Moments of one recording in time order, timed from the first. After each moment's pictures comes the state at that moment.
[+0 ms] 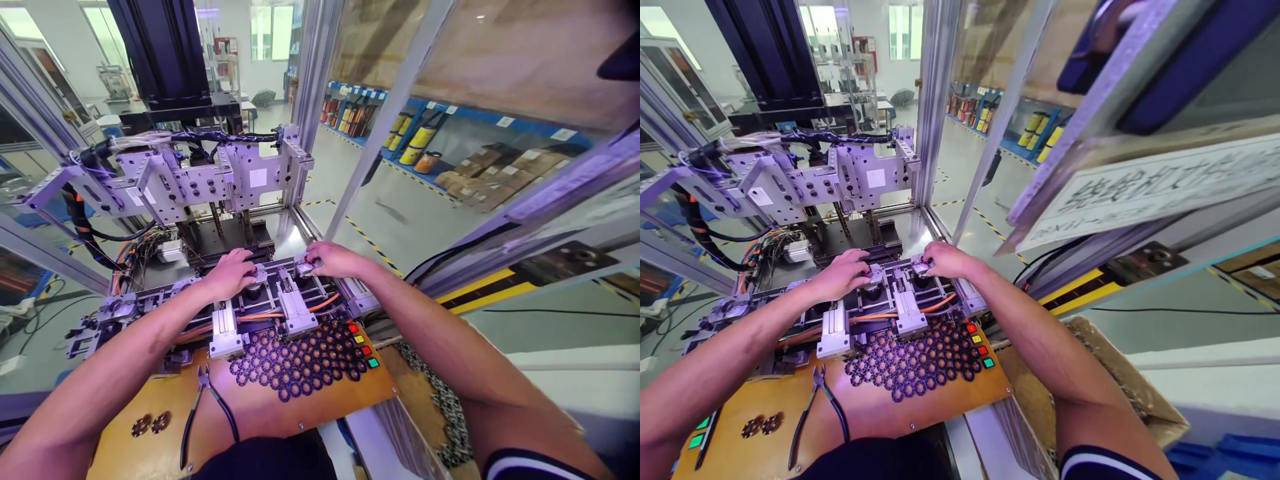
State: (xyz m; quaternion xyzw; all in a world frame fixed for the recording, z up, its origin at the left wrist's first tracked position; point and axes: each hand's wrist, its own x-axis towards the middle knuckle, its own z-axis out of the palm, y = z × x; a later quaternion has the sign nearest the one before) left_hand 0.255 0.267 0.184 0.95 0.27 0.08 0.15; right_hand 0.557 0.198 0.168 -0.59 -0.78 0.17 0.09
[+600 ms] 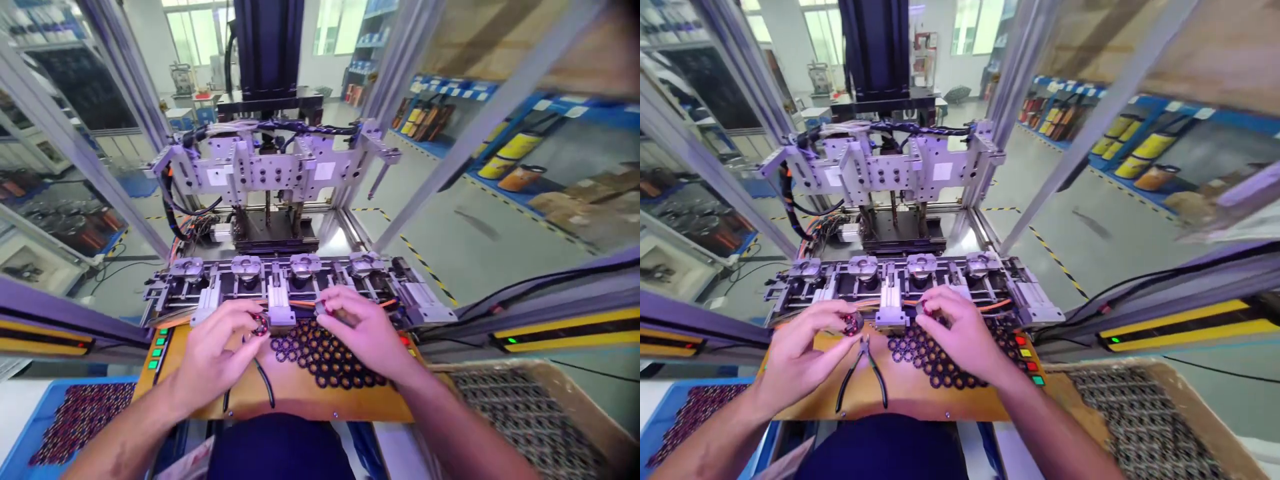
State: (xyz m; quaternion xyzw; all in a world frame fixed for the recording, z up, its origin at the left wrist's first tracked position) left_hand 0.129 0.078 0.237 0.84 0.31 0.41 0.16; right_hand 0.393 0.070 0.188 -0.46 -0.70 0.27 0.47
